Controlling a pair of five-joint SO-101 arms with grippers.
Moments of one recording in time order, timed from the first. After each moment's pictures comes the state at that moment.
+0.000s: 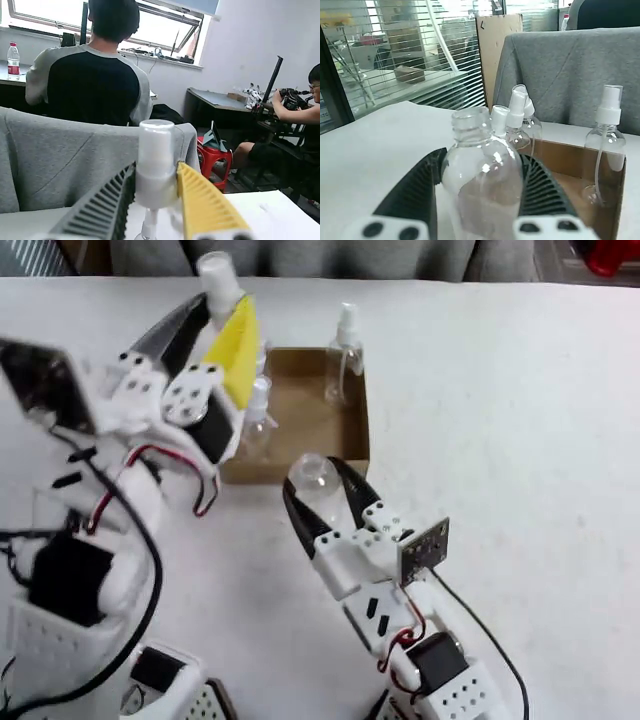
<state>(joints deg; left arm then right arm) 16.7 -47.3 14.3 40.4 13.6 -35.2 -102.4 96.4 13.1 -6.1</state>
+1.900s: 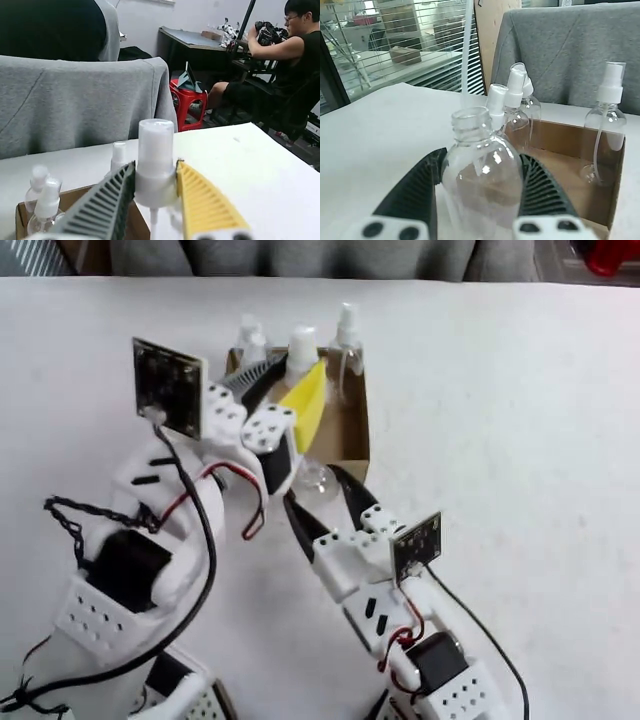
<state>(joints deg) 25.5 -51.5 30.7 39.4 13.1 -35.3 -102.4 96.4 17.7 -6.2</state>
